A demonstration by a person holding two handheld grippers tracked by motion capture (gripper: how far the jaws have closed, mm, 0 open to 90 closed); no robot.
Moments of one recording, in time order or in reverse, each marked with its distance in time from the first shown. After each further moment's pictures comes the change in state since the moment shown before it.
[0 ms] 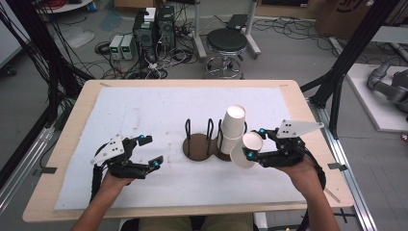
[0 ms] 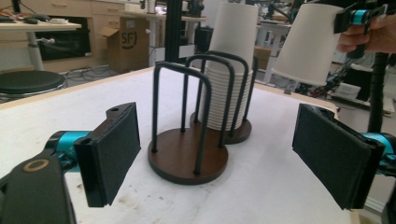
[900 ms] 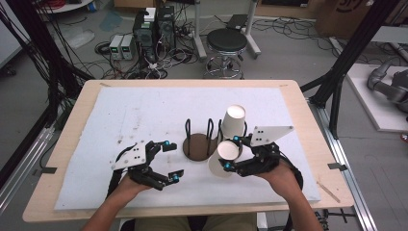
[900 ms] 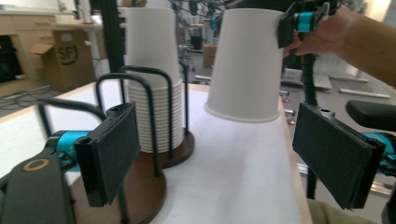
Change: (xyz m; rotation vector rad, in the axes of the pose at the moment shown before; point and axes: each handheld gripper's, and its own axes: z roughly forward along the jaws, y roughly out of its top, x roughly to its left) left arm -0.034 0.005 0.045 -0.004 -0.239 0.094; right arm 0.029 0.012 0.045 0.002 0.154 -0.074
